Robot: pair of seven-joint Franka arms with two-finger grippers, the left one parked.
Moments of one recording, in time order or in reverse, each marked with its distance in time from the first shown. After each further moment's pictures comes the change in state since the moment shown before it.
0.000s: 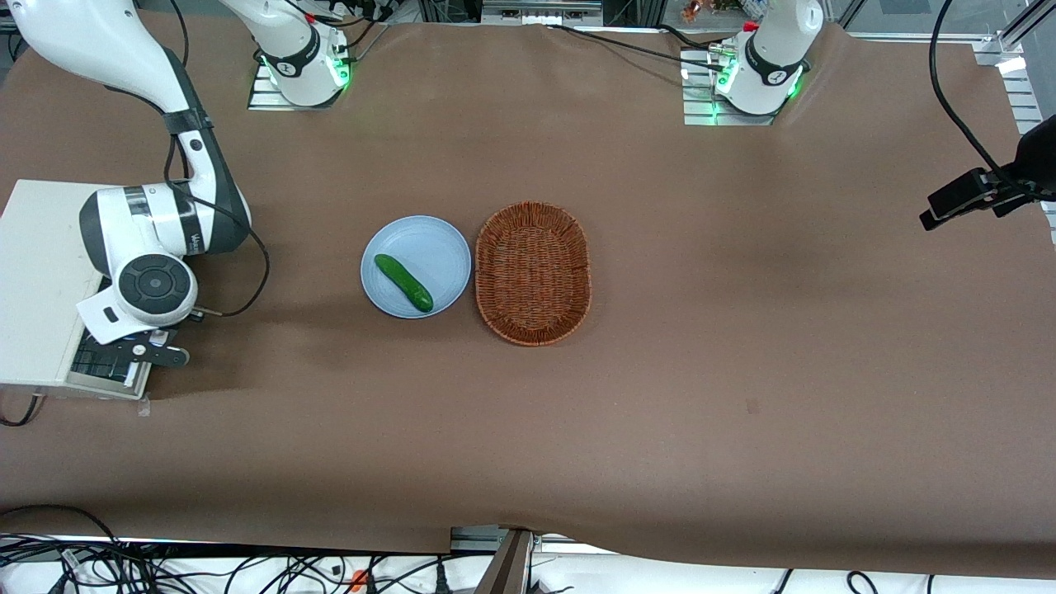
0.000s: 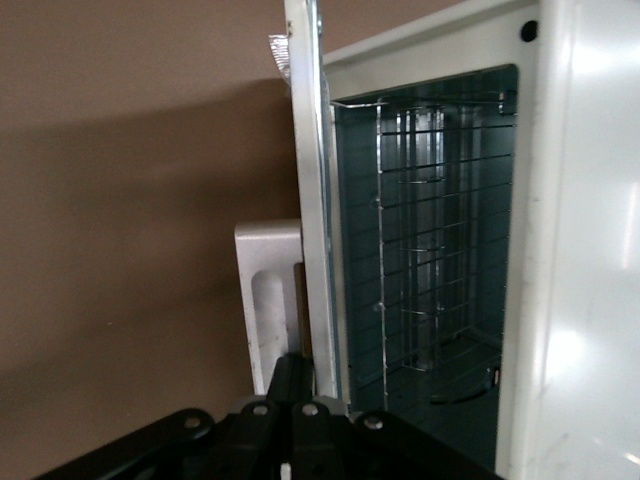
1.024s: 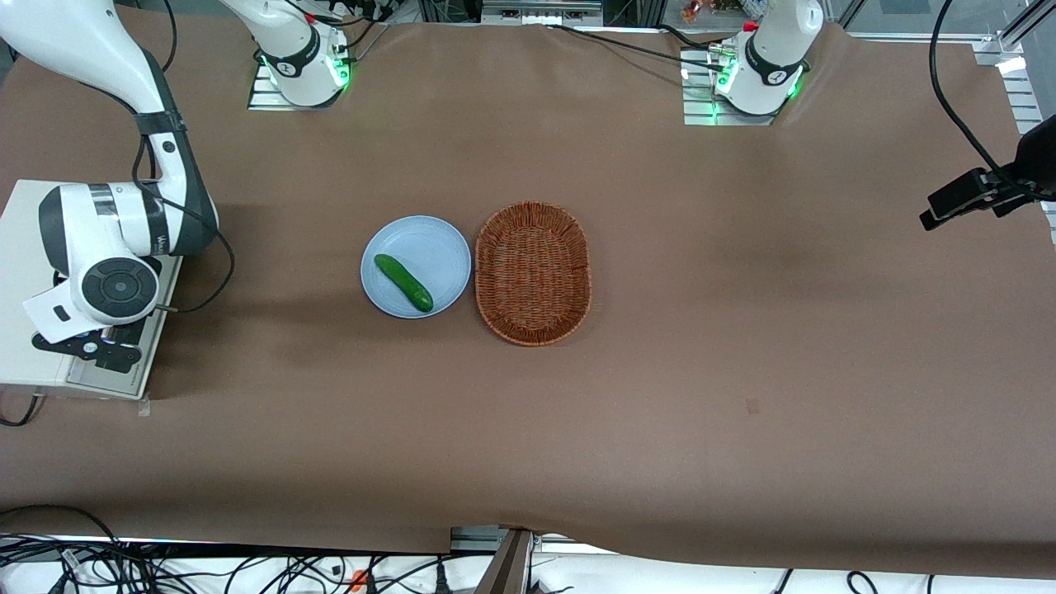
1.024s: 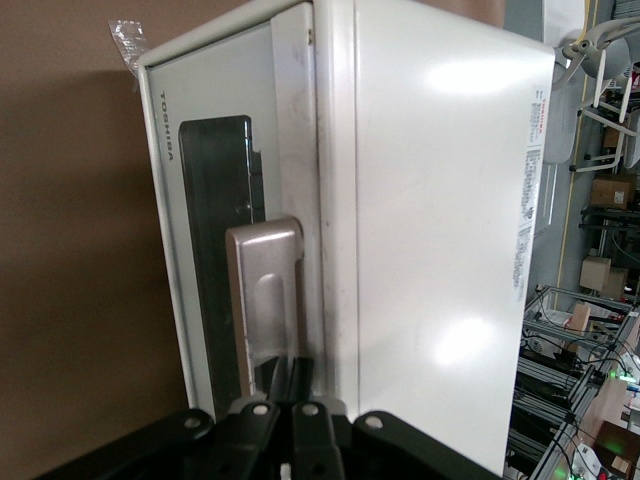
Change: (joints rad) arm -0.023 -0.014 -0.062 0.024 -0.124 -0.064 -0.063
